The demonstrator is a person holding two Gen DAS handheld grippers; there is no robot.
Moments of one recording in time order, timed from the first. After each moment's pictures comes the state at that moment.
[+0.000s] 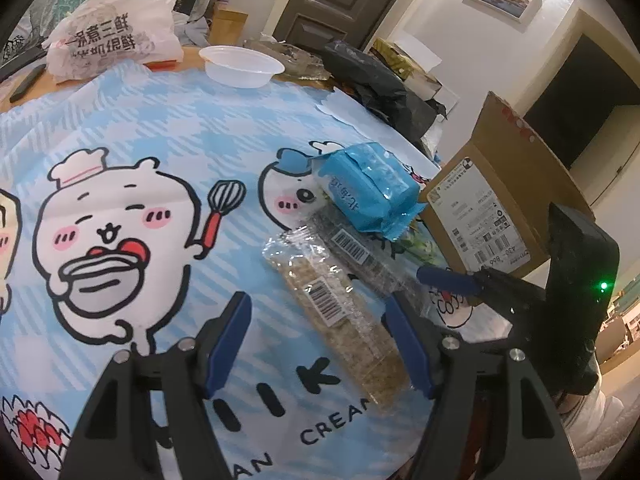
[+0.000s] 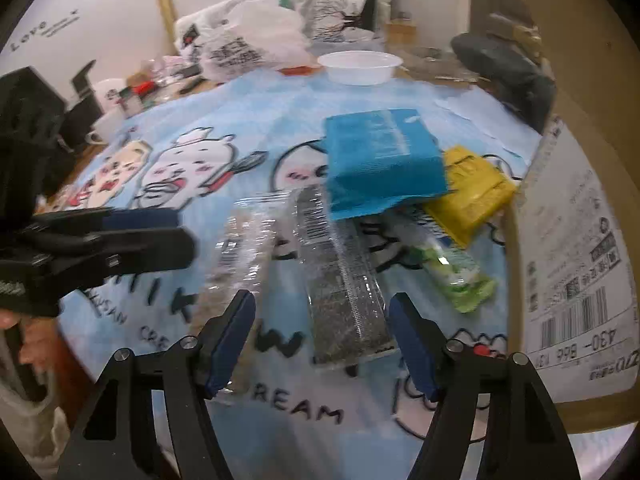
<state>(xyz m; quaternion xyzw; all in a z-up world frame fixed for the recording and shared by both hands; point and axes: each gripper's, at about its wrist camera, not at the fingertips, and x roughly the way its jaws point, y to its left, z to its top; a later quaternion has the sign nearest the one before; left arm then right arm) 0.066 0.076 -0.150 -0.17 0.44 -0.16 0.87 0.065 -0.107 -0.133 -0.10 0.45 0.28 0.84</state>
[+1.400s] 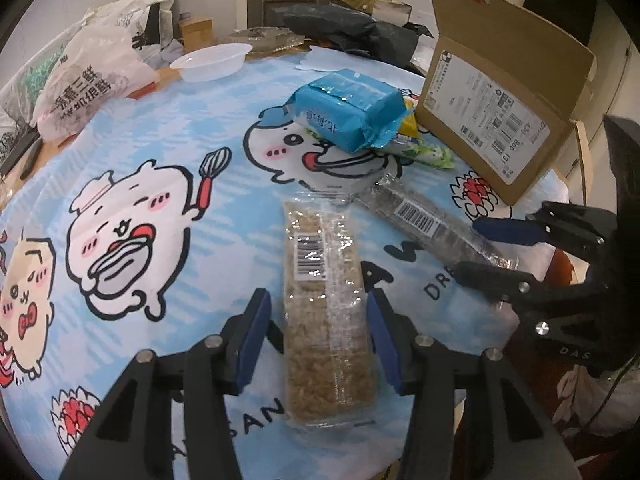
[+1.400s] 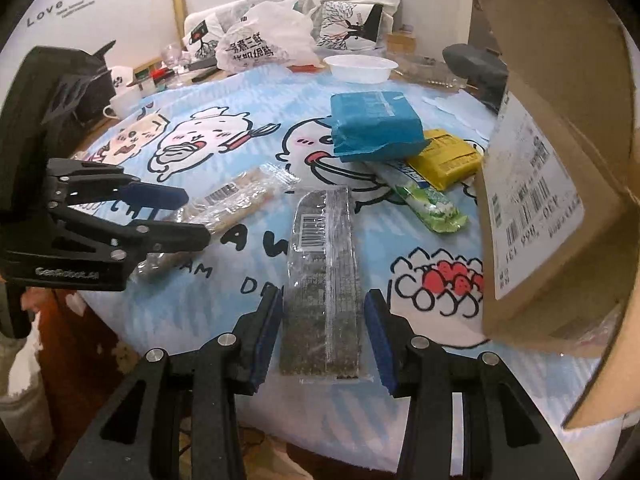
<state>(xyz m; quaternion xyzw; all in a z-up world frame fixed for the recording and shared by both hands) 0.029 0.033 -0.162 0.03 0.47 -0.13 0.87 0.006 -0.135 -0.138 -0.13 0.42 0.27 0.85</state>
